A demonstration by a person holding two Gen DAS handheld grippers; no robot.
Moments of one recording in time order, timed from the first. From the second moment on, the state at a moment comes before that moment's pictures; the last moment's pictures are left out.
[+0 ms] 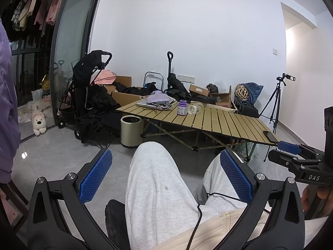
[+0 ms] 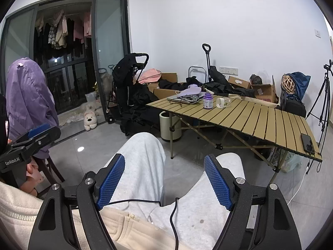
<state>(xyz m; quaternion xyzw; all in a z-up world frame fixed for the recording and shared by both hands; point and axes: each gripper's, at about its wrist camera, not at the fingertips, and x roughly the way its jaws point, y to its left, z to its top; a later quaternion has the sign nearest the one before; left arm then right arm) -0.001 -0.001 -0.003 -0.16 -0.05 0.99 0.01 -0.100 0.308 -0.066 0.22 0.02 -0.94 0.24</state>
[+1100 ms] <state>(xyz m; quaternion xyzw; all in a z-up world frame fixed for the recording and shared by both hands) -0.059 0.013 -0.004 -0.17 0.01 0.99 0.03 -0.134 0.307 -0.072 0.26 -0.01 -0.93 0.27</state>
